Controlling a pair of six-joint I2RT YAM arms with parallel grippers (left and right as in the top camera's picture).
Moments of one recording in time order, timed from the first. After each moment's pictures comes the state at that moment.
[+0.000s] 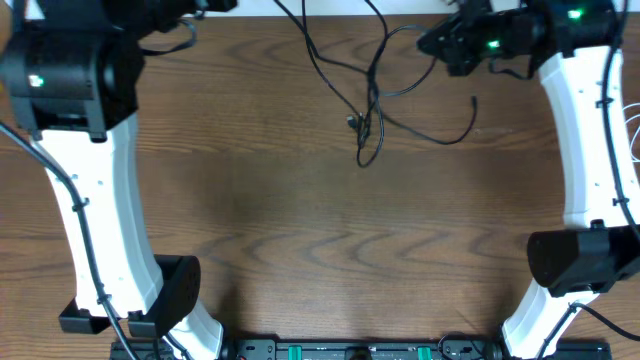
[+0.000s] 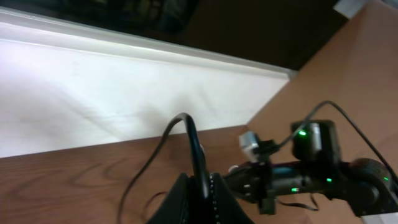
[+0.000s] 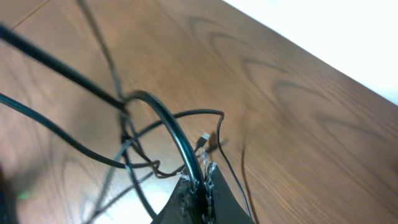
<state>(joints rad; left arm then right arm) -0.07 1.84 2.66 -1.09 0.64 -0.37 0.10 1.96 2.20 -1.17 -0.65 -0.40</state>
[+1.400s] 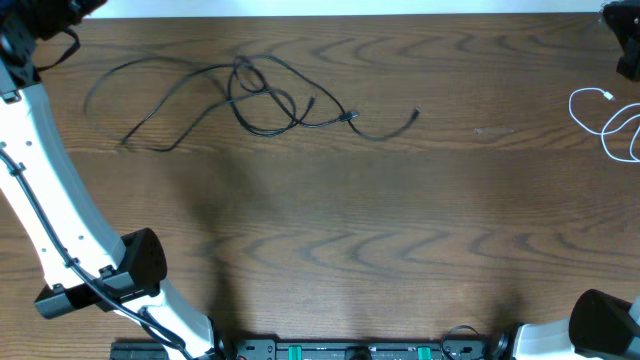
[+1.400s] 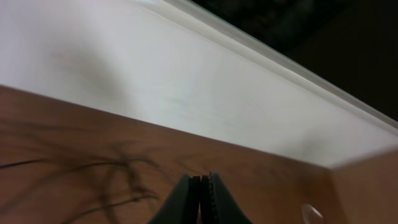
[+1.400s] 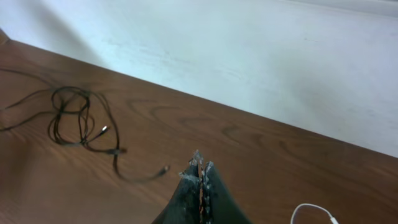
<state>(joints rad) 0.32 1.94 2.66 -1.23 0.62 -0.31 -0.36 1.64 2.20 -1.18 -0.66 -0.36</state>
